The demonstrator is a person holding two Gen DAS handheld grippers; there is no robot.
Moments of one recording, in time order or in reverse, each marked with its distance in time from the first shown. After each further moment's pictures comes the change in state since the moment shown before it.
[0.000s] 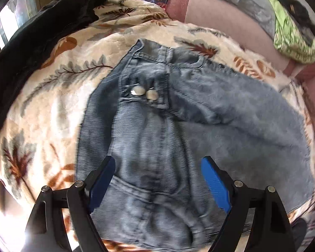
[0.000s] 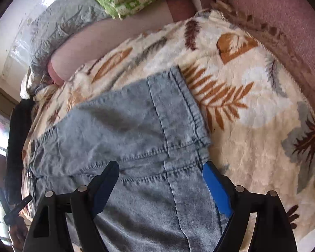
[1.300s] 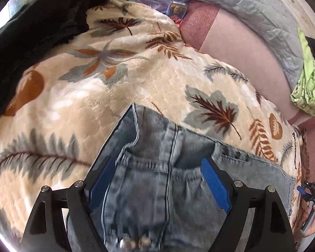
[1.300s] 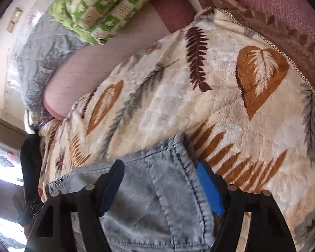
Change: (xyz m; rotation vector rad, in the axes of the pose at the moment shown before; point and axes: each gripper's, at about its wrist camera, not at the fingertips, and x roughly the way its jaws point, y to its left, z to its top) left arm 0.081 0.023 0.170 -0.129 -0.002 -0.061; right arm 0.101 -0.036 0.128 0.095 0.141 0.068
